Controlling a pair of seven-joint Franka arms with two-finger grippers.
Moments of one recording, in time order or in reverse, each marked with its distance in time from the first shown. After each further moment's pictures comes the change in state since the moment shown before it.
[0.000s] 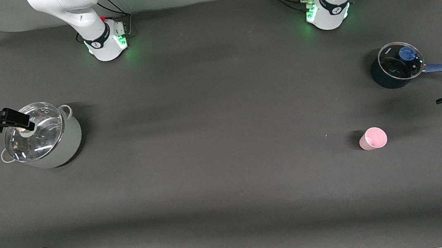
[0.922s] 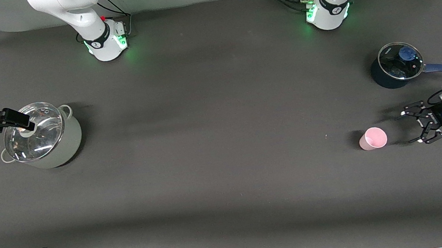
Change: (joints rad) left arm 0.032 0.246 -0.017 -0.140 -0.408 0.080 0.709; right arm 0.000 0.000 0.000 0.000 0.000 0.000 0.000
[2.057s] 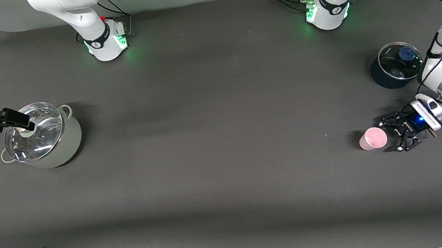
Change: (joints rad) left arm -0.021 0.110 -0.046 -0.025 -0.161 0.062 0.224; right arm 0.000 0.000 0.000 0.000 0.000 0.000 0.000
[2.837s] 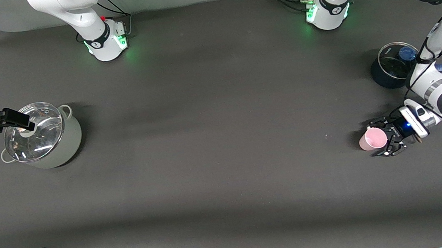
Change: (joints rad) left arm -0.072 0.000 -0.021 -0.023 -0.069 0.026 -0.067; right arm 0.000 0.000 0.000 0.000 0.000 0.000 0.000
